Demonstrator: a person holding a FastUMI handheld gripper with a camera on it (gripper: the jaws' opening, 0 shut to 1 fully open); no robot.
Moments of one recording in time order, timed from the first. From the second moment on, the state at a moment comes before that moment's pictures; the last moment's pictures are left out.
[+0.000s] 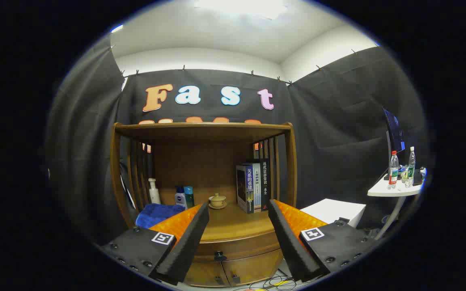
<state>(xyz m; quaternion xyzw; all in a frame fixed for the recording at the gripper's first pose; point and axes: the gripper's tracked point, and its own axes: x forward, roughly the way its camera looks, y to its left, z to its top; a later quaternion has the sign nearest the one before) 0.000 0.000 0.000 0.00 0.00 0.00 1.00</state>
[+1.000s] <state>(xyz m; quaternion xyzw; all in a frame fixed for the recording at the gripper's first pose) -0.002 0.004 -0.012 0.02 0.01 0.01 1.00</state>
